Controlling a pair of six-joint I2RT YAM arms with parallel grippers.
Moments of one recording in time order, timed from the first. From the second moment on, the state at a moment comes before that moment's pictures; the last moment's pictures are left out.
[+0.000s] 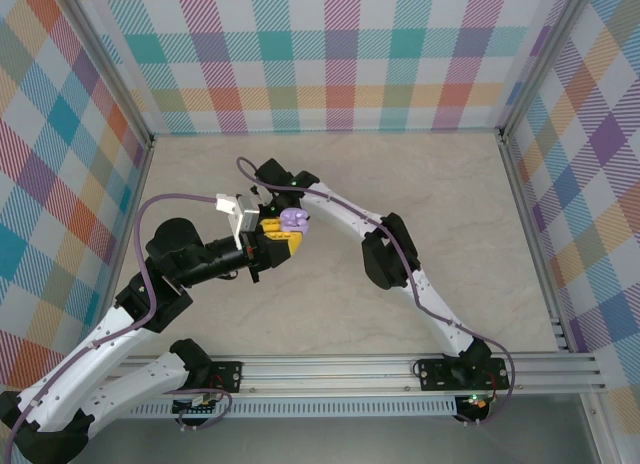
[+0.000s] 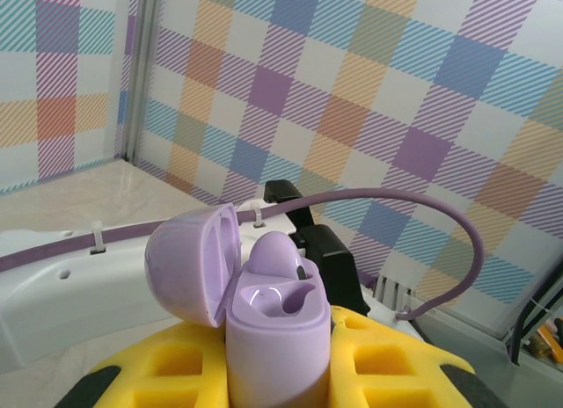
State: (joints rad) left arm -0.73 0.74 0.89 -0.17 0.45 -0.29; right arm 0.84 2.59 2.43 -0.90 -0.35 0.44
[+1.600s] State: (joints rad) left arm -0.73 0.73 0.90 -0.19 0.43 -0.26; right arm 0.91 2.75 2.62 -0.95 -0.06 0.37
